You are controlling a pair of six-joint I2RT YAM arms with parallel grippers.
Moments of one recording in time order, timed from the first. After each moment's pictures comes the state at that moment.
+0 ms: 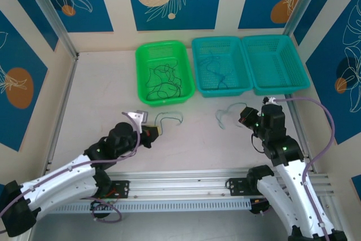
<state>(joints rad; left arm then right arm) -0.84 0.71 0.40 -0.08 -0.01 -0.64 0.20 0.57 0.69 -0.69 0.01 0.77</state>
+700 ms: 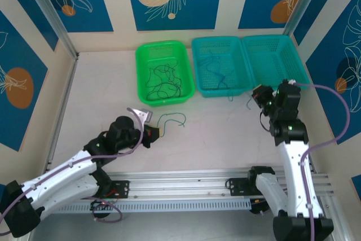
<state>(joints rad) -0.78 0.80 0.50 -0.17 0.19 -0.49 -0.06 0.83 0.92 -0.54 -0.10 0.89</state>
